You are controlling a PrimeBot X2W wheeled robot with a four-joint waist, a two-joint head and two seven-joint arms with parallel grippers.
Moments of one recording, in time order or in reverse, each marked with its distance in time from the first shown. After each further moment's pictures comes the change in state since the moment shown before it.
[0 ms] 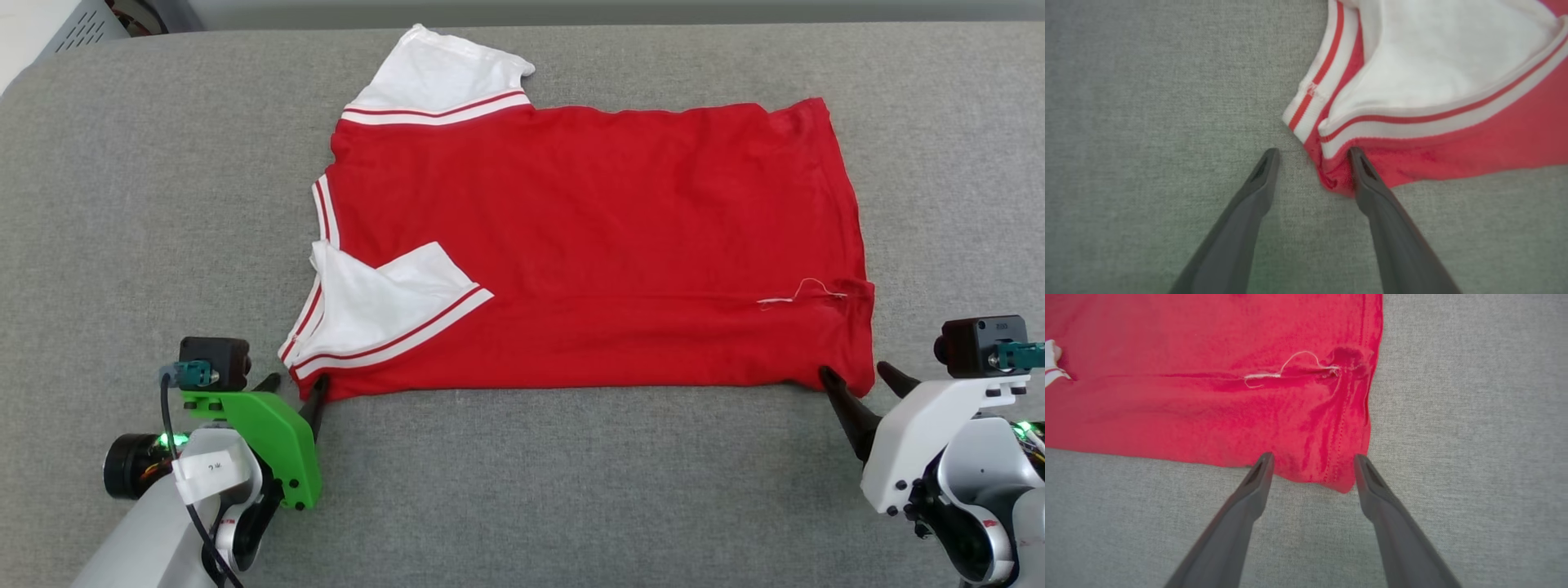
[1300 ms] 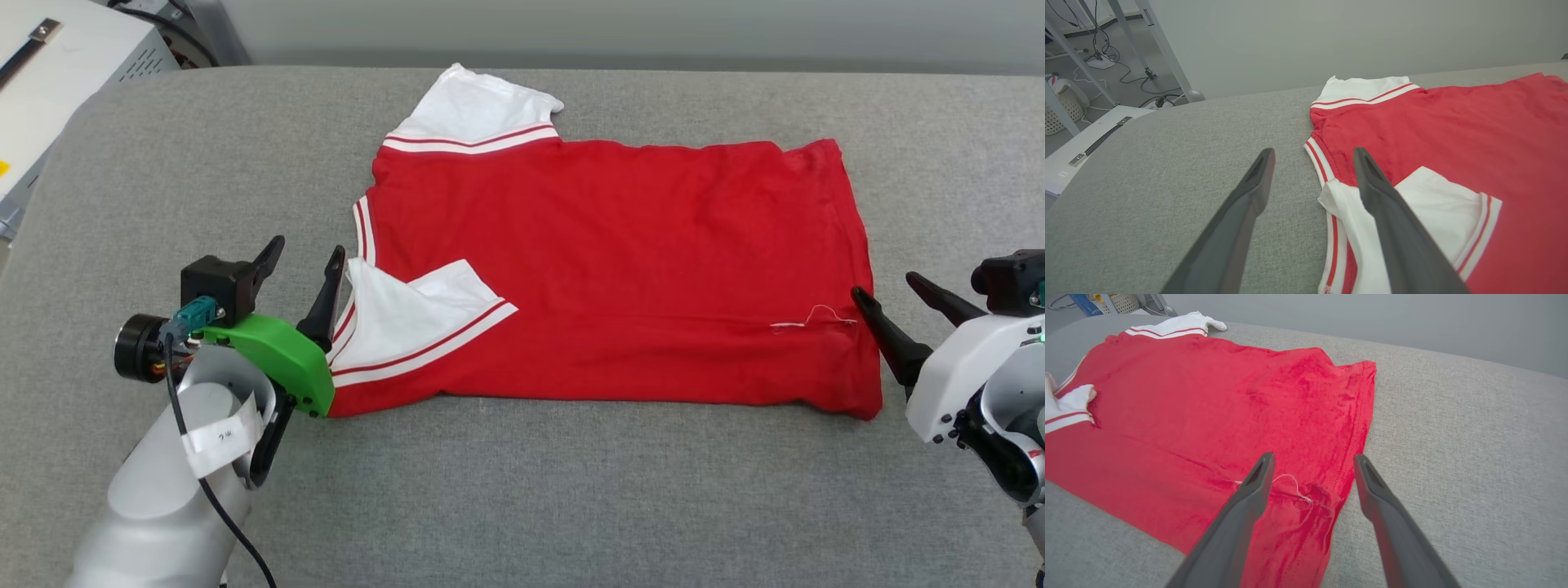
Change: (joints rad) left arm -0.276 -0.104 -0.018 0.311 0.176 -0.175 -0.455; right arm -0.289 -0.386 0.381 0.419 0.295 0.000 -0.480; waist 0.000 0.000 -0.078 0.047
